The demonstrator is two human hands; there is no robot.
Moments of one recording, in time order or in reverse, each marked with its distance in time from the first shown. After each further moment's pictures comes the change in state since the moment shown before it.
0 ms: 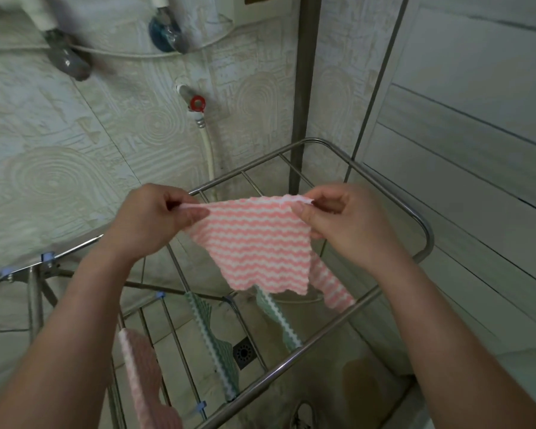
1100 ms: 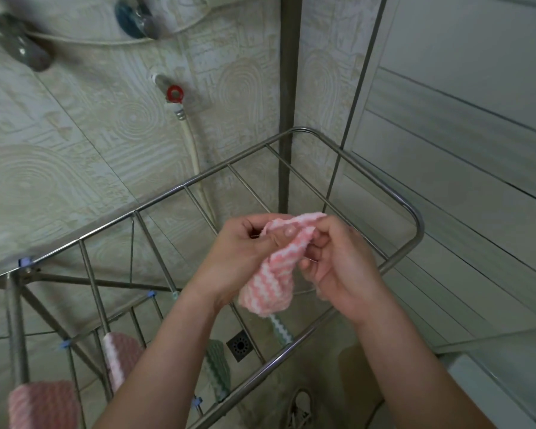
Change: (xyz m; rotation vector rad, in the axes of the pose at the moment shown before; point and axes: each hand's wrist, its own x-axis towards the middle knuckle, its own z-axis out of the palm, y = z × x) left_hand -0.030 0.080 0.097 -0.974 -0.333 -0.085; right_hand -0.033 0.022 0.019 0.948 0.118 0.453
